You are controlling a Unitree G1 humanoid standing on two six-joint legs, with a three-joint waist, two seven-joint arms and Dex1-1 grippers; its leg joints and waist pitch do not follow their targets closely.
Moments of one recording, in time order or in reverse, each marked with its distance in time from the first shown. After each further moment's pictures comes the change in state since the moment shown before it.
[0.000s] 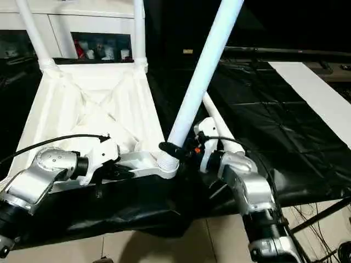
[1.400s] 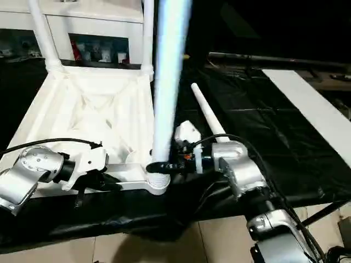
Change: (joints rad) left arm 0.000 0.110 -0.023 0.012 0.002 -0.077 -0.193; right arm -0.189 -0.060 0.197 0.254 -0.102 -0.189 0.396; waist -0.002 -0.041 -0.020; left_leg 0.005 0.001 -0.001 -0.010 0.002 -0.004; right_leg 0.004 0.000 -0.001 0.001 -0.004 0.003
